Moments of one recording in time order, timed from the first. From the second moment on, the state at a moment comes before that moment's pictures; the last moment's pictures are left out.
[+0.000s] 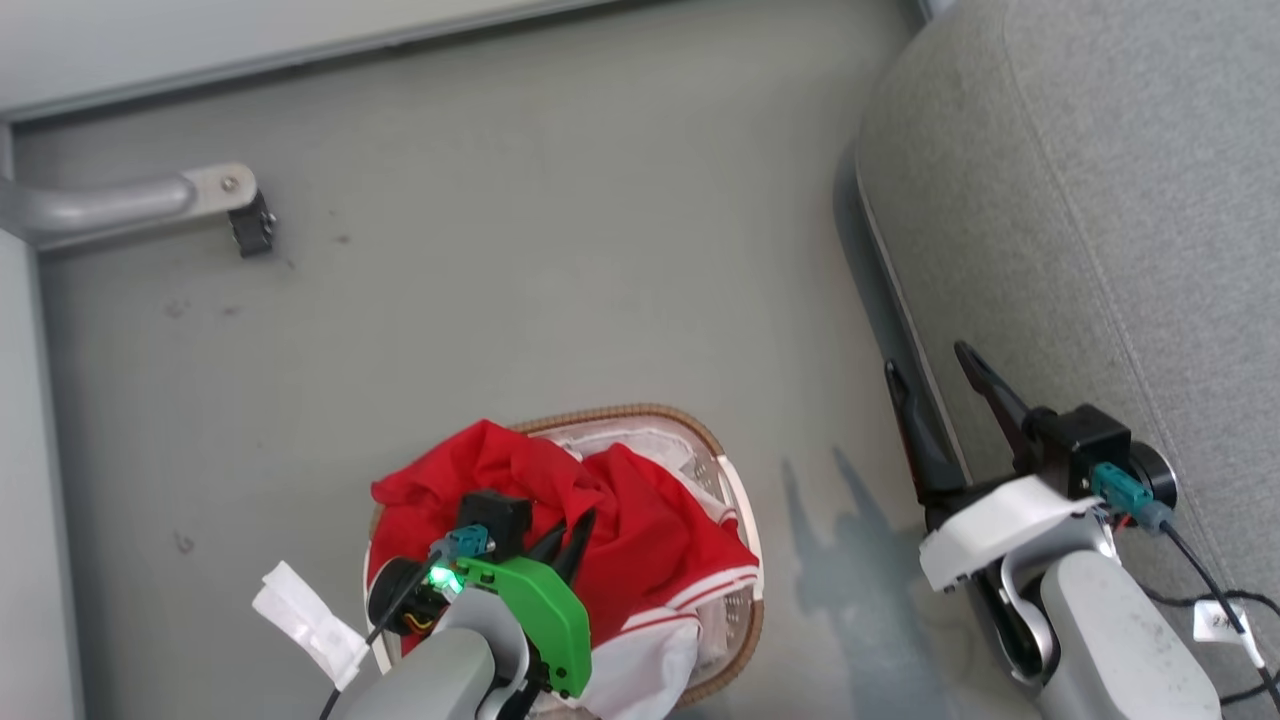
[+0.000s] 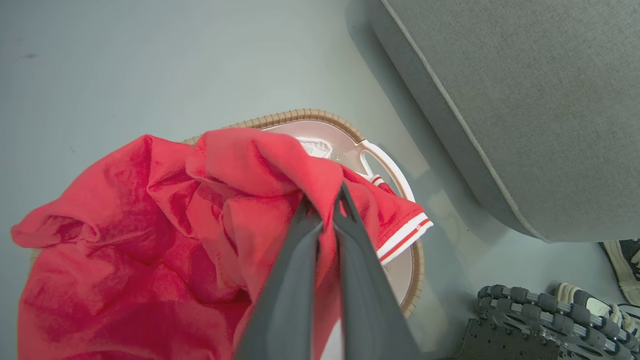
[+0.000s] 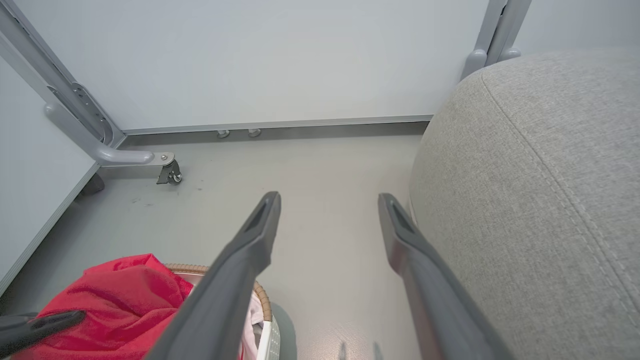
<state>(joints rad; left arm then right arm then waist) -0.54 0.09 -0.96 0.93 -0.82 -0.13 -0.26 -0.30 -0.11 0.16 0.34 0.21 0.13 -0.26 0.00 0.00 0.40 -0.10</state>
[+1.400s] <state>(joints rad) -0.44 0.07 -0.56 0.33 -0.39 -0.13 -0.26 -0.16 -0.10 0.36 0.35 0.23 0.13 -0.26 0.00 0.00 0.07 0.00</state>
